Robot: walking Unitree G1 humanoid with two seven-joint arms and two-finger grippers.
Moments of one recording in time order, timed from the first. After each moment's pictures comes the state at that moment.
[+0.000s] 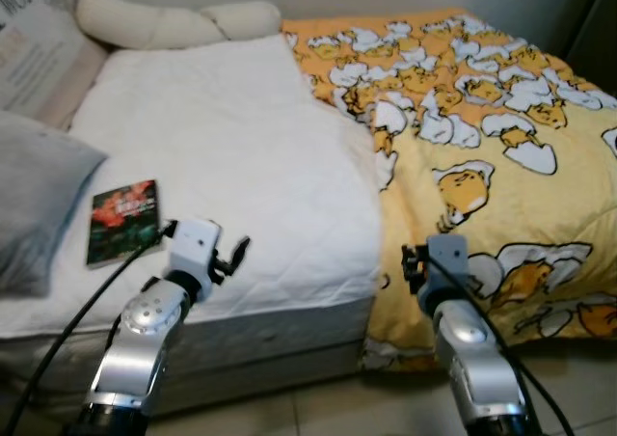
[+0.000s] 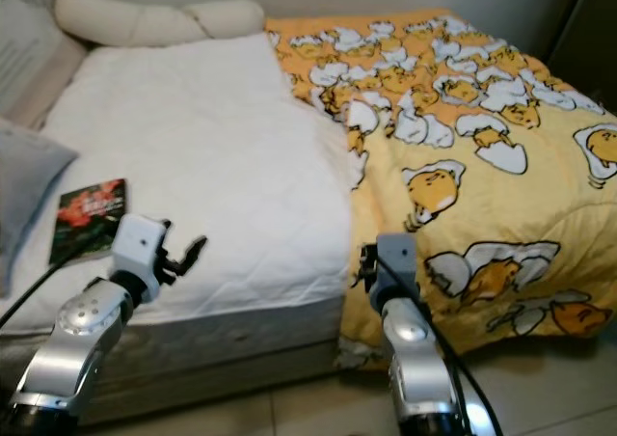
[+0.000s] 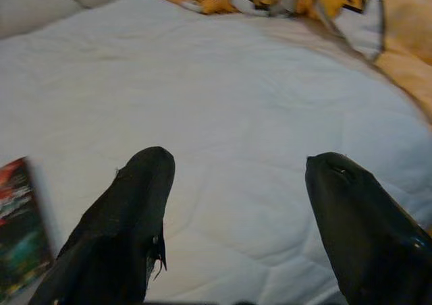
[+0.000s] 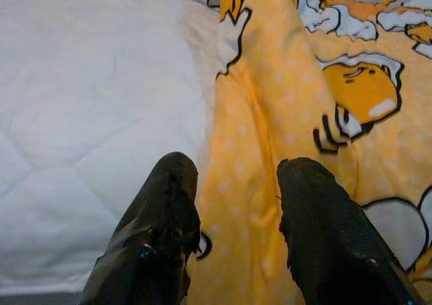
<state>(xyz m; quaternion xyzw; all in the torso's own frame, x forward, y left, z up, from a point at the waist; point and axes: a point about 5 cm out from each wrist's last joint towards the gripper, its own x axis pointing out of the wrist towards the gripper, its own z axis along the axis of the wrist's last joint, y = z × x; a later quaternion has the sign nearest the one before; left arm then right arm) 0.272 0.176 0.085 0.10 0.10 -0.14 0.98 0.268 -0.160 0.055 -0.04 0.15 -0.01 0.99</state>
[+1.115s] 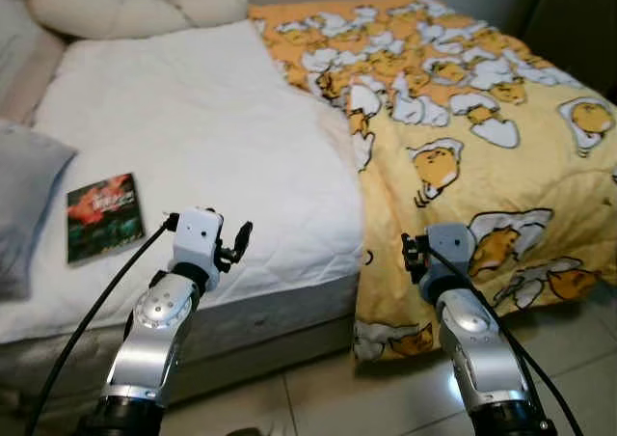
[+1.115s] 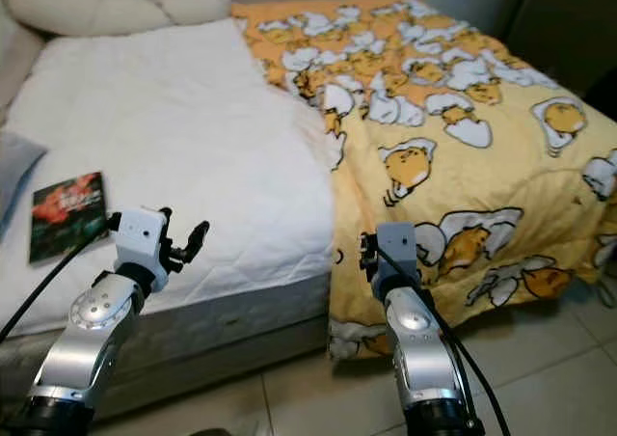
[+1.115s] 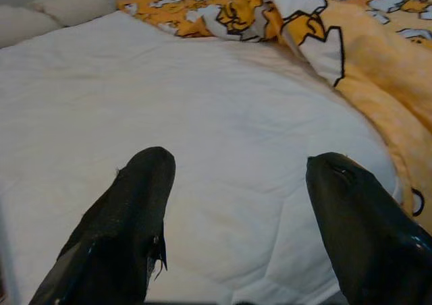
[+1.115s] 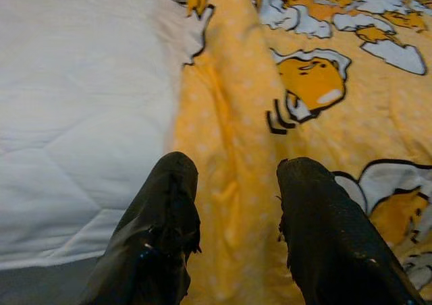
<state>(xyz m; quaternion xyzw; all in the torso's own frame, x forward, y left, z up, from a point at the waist) 0.280 0.172 0.090 0.09 0.07 -0.11 0.99 0.278 -0.159 0.060 -0.05 0.13 0.01 0.99</state>
